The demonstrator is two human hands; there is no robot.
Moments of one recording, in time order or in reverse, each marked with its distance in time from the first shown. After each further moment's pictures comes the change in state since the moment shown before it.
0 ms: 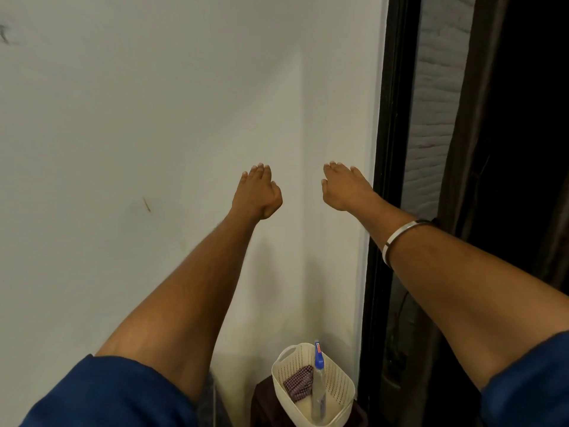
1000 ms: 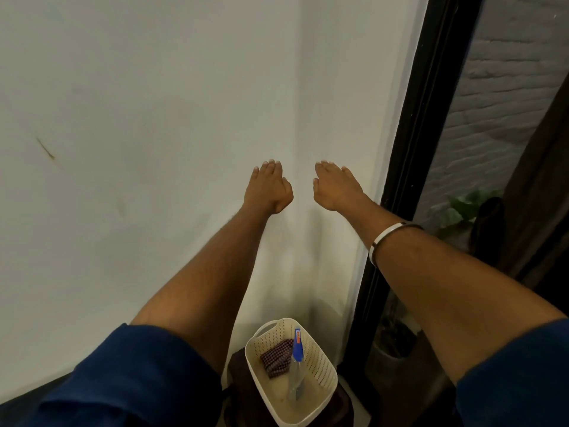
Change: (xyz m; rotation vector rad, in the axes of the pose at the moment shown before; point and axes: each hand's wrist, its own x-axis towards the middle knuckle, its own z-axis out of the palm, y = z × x) left_hand 0.110 -0.004 0.235 -0.021 -0.198 -0.101; right_hand 0.118 0.072 0.216 0.103 -0.177 -0.054
